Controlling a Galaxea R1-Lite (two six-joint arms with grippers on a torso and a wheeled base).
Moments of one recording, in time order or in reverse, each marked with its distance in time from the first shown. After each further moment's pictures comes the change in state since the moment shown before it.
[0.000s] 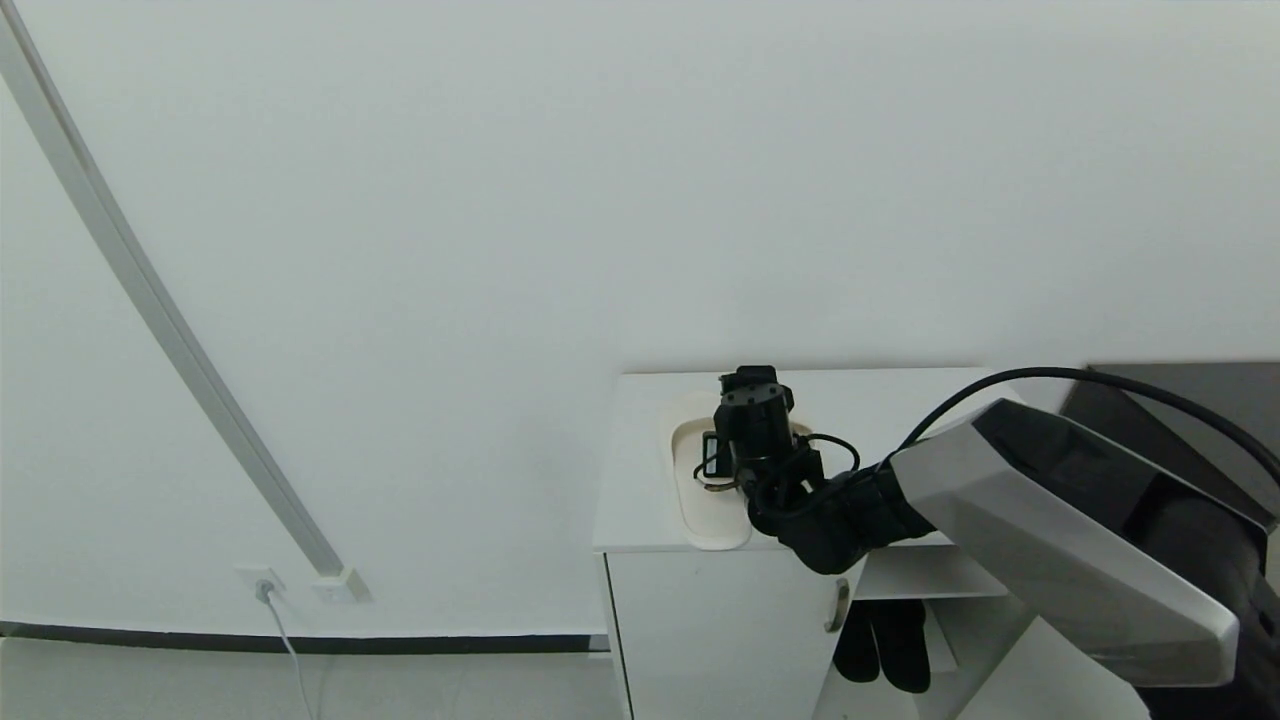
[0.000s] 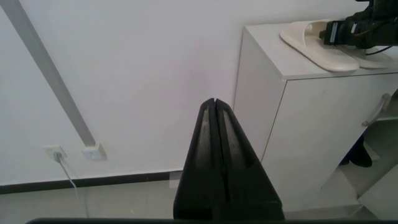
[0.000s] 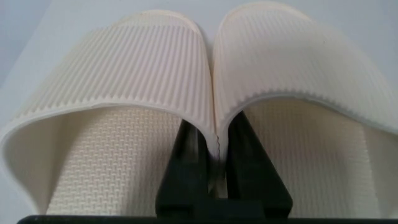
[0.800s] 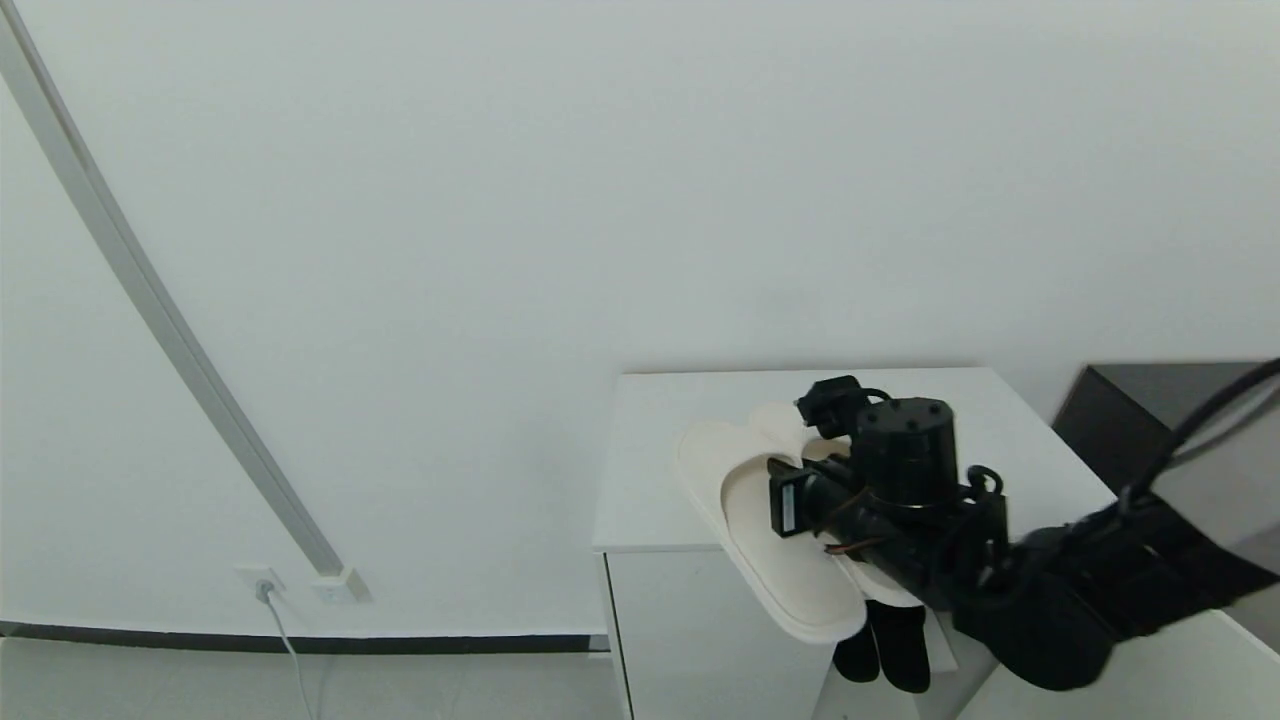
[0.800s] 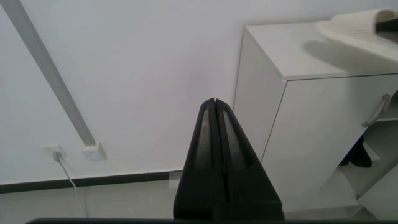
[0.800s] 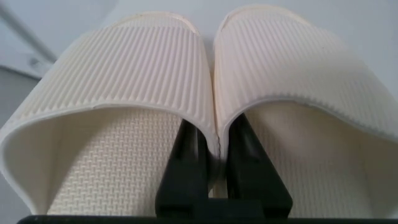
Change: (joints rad) left arm 0.000 0.000 0.000 0.000 0.001 -0.003; right arm 0.019 -0.482 0.741 -0.281 0.307 -0.103
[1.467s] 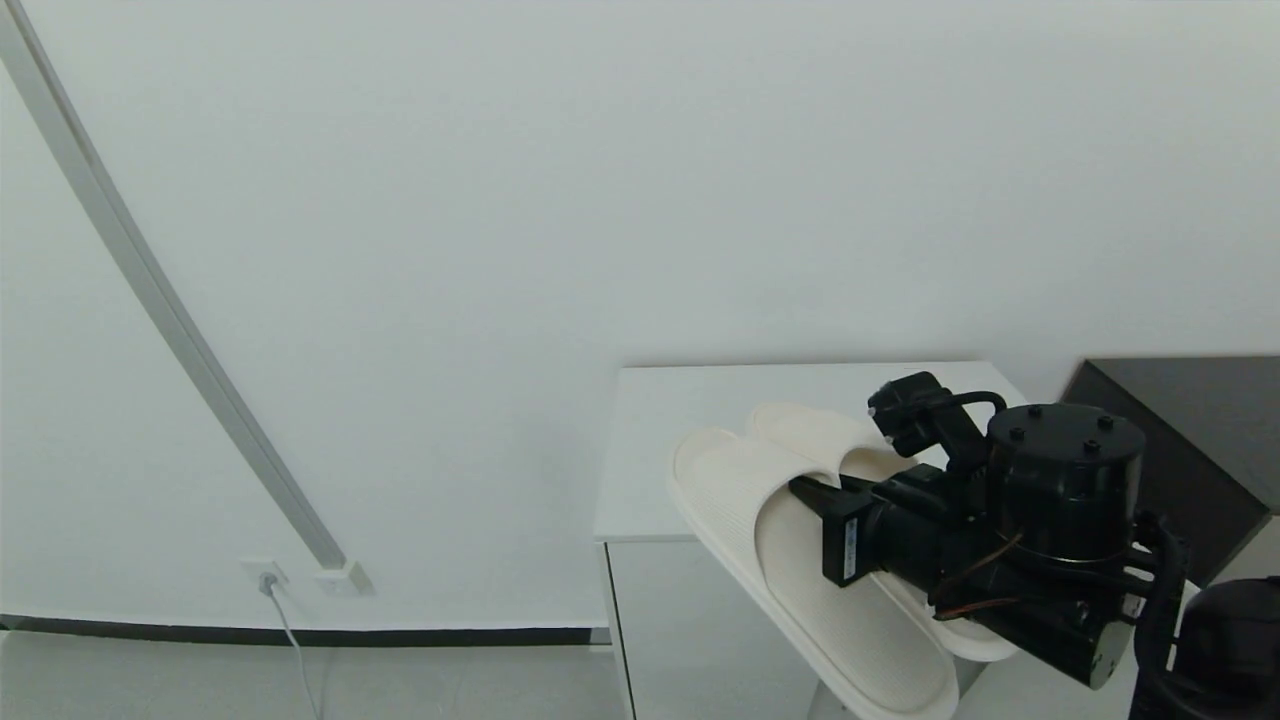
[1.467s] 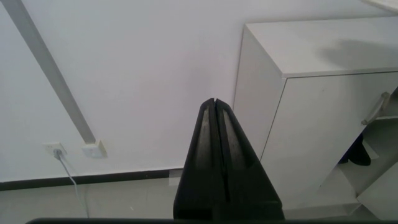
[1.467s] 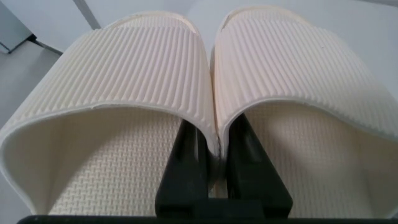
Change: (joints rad) left arm 0.000 0.000 0.000 0.000 0.000 -0.001; right arm 0.081 -0.265 0.206 -0.007 0.083 0.000
